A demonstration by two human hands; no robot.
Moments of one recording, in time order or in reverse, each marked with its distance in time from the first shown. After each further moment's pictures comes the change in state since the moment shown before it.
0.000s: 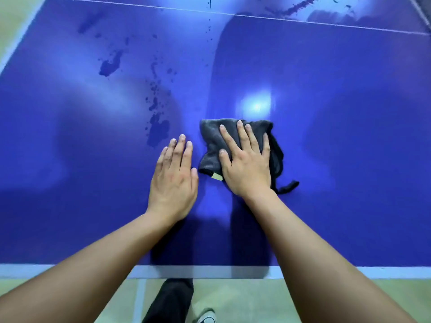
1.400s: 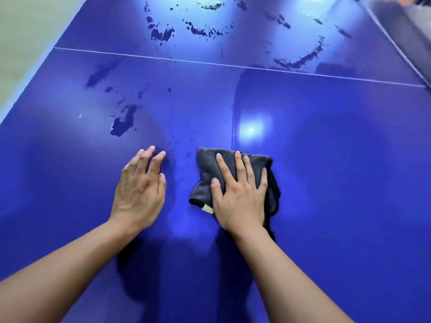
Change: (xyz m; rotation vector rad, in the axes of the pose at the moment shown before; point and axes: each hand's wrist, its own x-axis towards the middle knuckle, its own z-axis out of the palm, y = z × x) left_hand 0.126 -0.139 -0.027 -0.087 0.102 -0.028; right_hand 0.094 -0.078 0.019 0.020 0.076 0.152
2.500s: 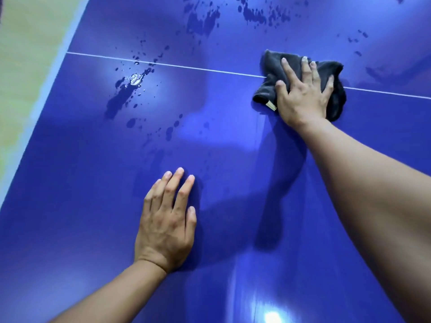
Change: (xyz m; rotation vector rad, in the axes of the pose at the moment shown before) left_hand 0.103 -0.025 0.001 0.073 -0.046 -0.055; right_hand 0.404 -0.005 0.010 -0.028 -0.112 0.003
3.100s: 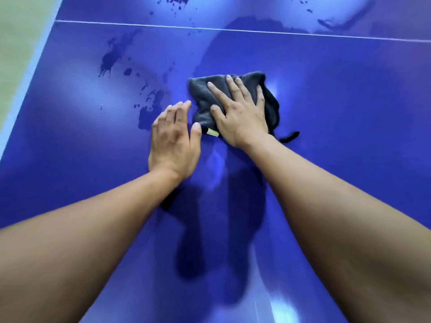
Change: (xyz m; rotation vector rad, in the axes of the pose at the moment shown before) left_hand -0.001 -0.005 0.002 -0.274 0.053 -0.010; right_hand -0.229 -0.080 0.029 0.024 -0.013 -0.197
